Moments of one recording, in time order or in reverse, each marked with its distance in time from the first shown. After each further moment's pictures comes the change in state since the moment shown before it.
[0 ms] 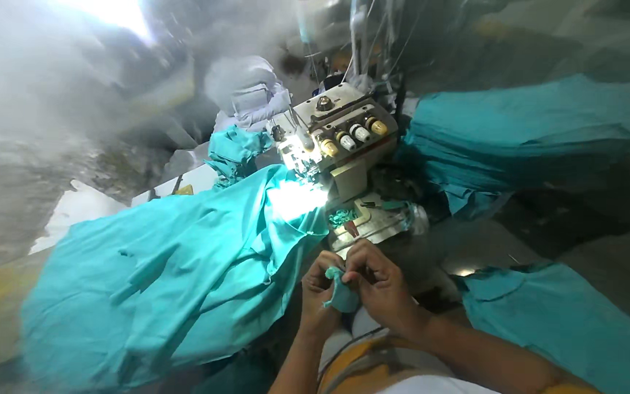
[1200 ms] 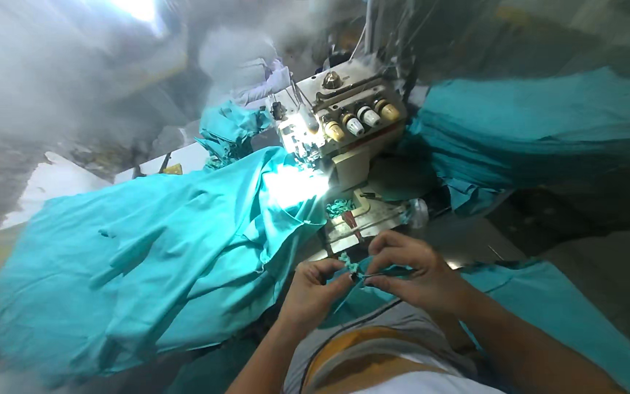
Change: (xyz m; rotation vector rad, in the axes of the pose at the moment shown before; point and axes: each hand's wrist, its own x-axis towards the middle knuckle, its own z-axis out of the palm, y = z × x) left_hand 0.009 0.049 0.005 0.382 0.035 -0.555; right_hand 0.017 -0.006 -0.071 -0.129 -0.406 0.023
